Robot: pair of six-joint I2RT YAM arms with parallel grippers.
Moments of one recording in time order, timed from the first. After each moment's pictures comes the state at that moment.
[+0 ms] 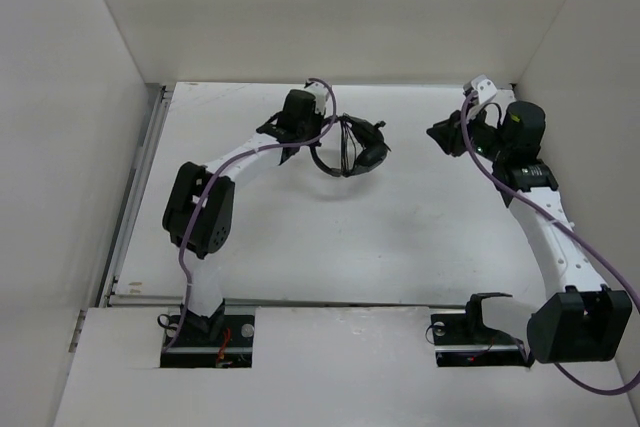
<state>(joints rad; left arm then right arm) -0.50 1.90 1.45 -0.12 -0.06 -0.08 0.02 1.16 1.03 -0.10 -0.65 -0.11</state>
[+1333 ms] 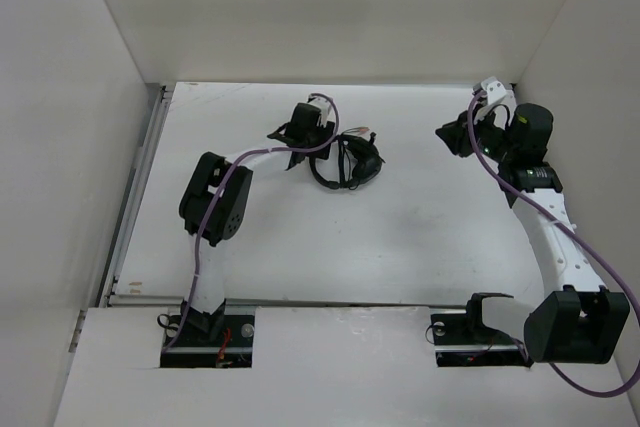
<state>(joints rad) -0.50 2.06 1.43 -0.05 -0.07 -0.13 -0.05 1.16 1.01 -0.10 -0.65 -0.10</state>
